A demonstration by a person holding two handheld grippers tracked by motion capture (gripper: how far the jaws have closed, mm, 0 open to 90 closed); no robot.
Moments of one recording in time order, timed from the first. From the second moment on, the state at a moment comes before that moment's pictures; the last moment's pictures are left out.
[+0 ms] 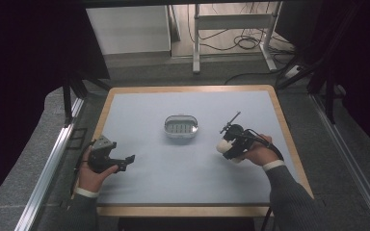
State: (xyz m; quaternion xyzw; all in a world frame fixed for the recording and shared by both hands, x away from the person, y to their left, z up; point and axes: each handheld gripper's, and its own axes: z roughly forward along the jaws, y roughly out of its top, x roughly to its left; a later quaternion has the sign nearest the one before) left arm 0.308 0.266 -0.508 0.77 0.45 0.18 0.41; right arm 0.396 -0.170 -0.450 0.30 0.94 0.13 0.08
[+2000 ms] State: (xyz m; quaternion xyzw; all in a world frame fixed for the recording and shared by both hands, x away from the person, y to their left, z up) left arm 0.311 0.257 -0.516 0.78 0.45 0.18 0.40; right arm 0.467 -0.078 -0.424 0.20 0.96 0.17 0.09
